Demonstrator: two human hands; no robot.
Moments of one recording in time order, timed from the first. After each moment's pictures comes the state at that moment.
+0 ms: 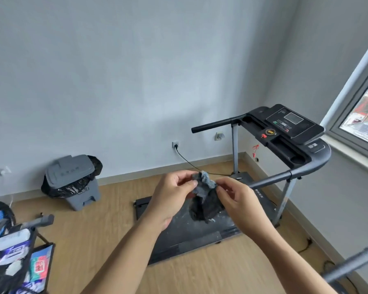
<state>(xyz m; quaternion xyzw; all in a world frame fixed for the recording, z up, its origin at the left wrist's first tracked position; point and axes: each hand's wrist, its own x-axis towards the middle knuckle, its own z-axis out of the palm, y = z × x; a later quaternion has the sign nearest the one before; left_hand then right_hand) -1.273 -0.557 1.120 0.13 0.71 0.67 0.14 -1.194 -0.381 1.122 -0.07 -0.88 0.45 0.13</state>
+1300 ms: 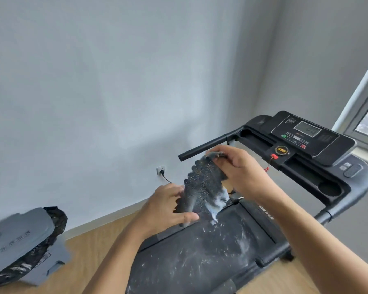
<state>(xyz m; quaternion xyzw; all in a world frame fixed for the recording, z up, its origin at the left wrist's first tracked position) -1.658 -0.457 1.056 0.35 0.84 0.40 0.14 -1.574 -0.233 1.139 0.00 -0.87 0.47 0.17</state>
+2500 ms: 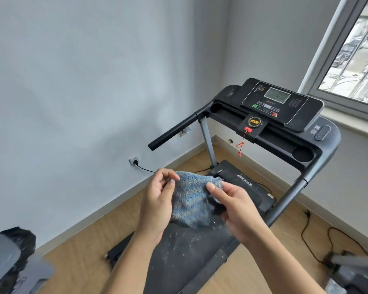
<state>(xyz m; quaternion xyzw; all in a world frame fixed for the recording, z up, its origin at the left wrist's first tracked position) -1.682 -0.353 1.027 0.21 0.70 0.66 0.16 -1.565 -0.202 1.018 -0.24 -0.53 0.80 0.15</state>
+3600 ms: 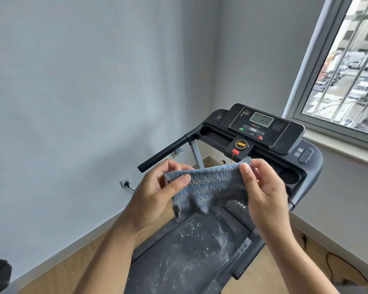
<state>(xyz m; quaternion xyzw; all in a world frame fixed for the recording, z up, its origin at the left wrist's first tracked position) -1.686 -0.306 1.108 0.38 0.60 0.65 0.26 -1.529 -0.130 1.087 -0.19 -0.70 0.53 0.43</state>
